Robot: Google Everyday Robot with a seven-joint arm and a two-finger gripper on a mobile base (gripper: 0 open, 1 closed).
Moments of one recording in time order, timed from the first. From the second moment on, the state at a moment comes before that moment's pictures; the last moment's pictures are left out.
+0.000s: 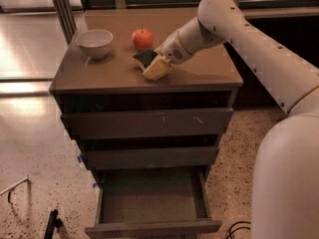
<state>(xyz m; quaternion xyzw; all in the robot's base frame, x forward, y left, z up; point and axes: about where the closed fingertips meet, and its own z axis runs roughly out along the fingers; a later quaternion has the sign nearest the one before) 0.727 0.006 0.832 -0.56 0.72 0.21 0.34</state>
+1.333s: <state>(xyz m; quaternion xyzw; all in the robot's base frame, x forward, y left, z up) 0.727 0.006 0.831 -0.56 0.72 0.21 0.34</state>
